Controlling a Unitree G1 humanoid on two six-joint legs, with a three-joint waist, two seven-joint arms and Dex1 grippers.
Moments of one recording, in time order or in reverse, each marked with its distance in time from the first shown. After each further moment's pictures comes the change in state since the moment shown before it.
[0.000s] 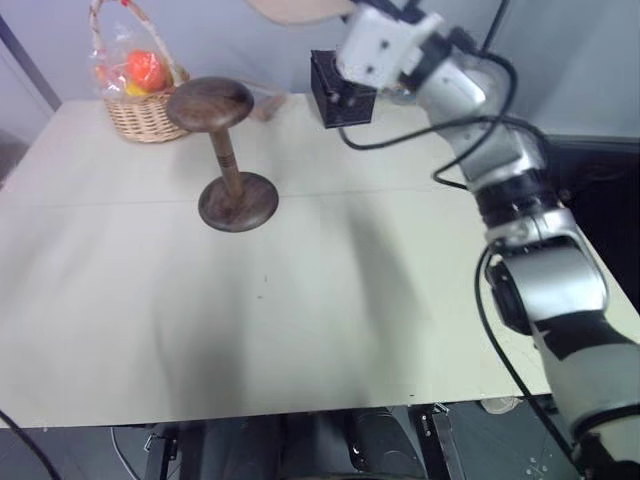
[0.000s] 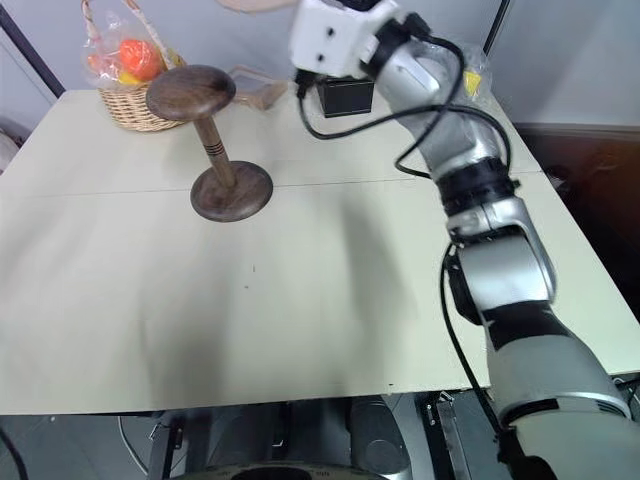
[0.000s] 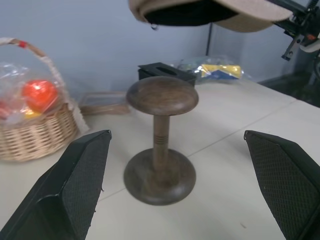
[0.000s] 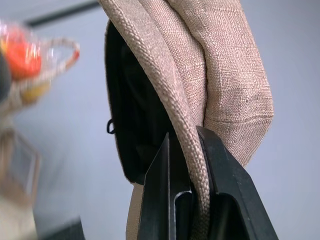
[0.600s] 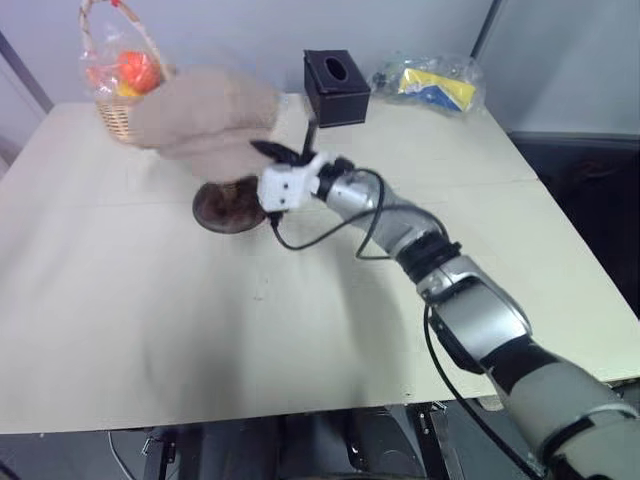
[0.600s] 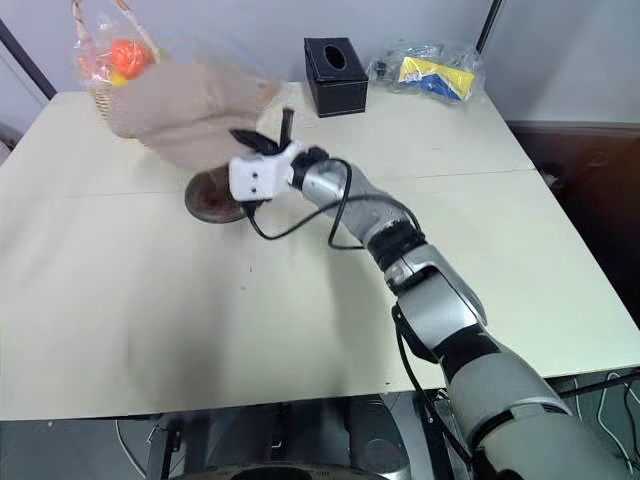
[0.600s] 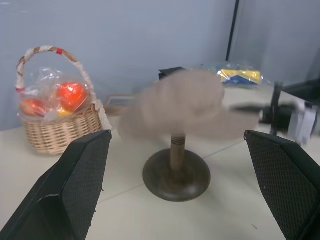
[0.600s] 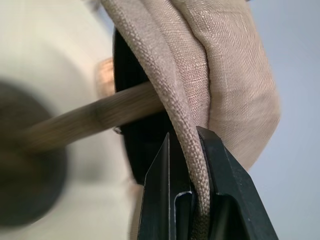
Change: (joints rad) left arm 0.095 0.050 0.136 0.001 -0.020 0.026 0.007; right arm 0.295 0.157 0.213 -0.002 -0.165 0.049 -0.037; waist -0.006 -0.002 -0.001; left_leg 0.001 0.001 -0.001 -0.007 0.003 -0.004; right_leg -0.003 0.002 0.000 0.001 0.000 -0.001
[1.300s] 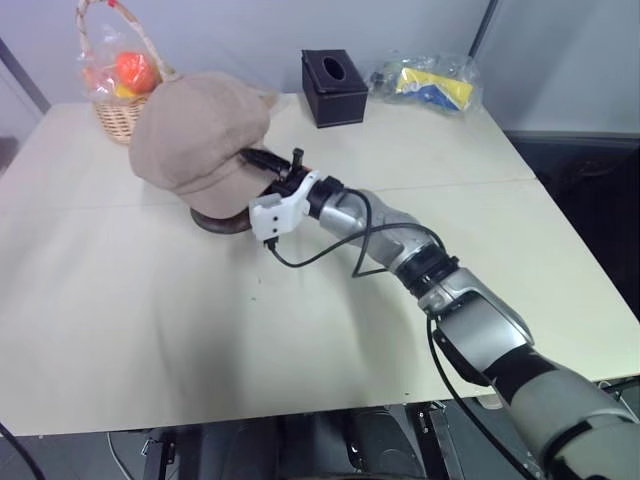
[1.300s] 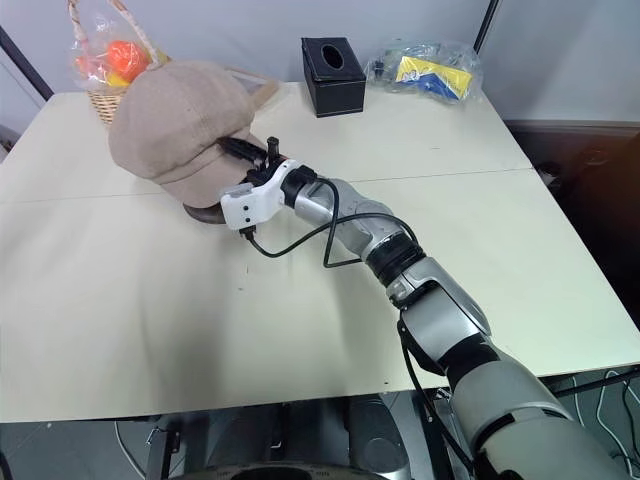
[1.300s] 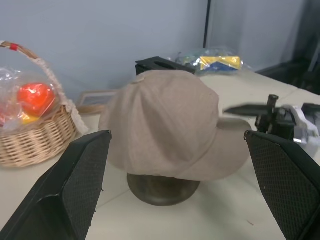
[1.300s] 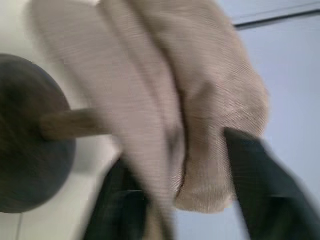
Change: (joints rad) left arm -0.094 0.025 -0.270 0.093 -0.002 -0.162 -0.024; right arm 0.019 -0.013 0.065 -0.129 -0.148 0.050 -0.094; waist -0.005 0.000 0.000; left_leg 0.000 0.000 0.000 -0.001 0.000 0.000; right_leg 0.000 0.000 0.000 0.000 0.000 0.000
